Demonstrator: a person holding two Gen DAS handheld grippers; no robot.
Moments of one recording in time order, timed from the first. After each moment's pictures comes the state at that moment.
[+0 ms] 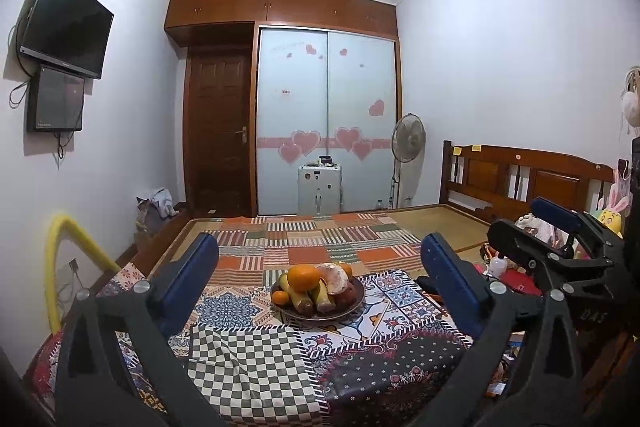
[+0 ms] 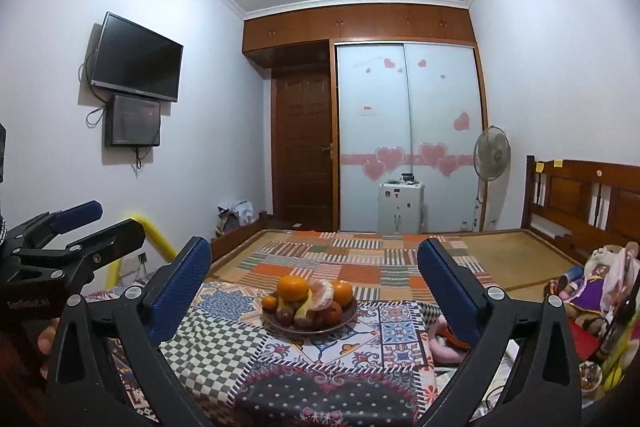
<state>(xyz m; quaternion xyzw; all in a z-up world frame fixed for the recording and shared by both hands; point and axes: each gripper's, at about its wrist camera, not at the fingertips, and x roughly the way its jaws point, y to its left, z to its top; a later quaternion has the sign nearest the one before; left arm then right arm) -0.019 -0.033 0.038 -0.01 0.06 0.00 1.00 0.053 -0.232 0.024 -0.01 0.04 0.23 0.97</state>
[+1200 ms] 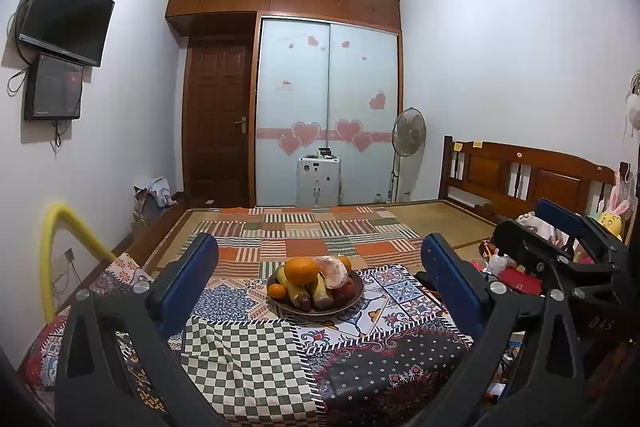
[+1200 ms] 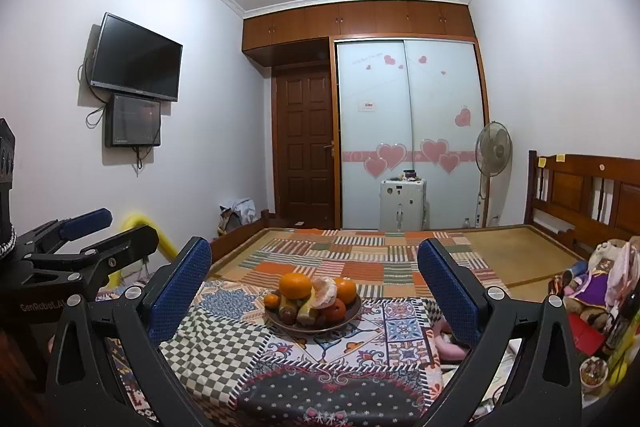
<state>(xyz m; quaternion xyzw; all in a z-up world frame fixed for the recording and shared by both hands) -0.006 -0.031 0.030 -0.02 0.08 0.00 1.00 0.053 -0.229 0.029 0.00 0.05 0.23 0.97</state>
